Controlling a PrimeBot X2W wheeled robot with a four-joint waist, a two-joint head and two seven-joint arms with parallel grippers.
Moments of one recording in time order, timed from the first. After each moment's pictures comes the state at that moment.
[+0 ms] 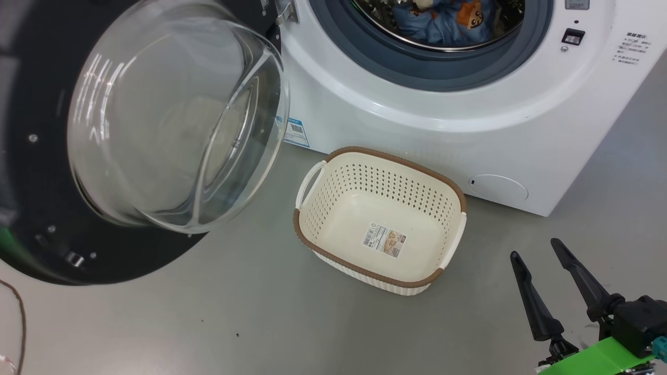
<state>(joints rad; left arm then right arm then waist) -0.60 0.48 0.13 0.71 -1.80 -0.07 0.54 0.06 -0.22 0.05 -0.14 0.25 0.12 -0.15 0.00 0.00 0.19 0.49</state>
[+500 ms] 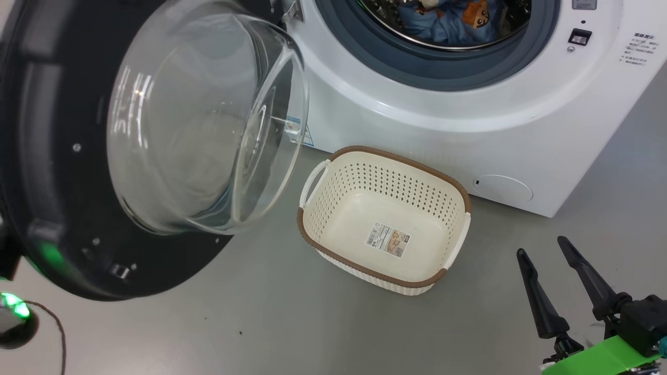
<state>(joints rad) -0.43 0.41 0.13 0.51 -1.86 -0.09 0.66 0.06 -0.22 0.03 -0.14 0.25 0.12 -0.16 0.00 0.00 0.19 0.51</state>
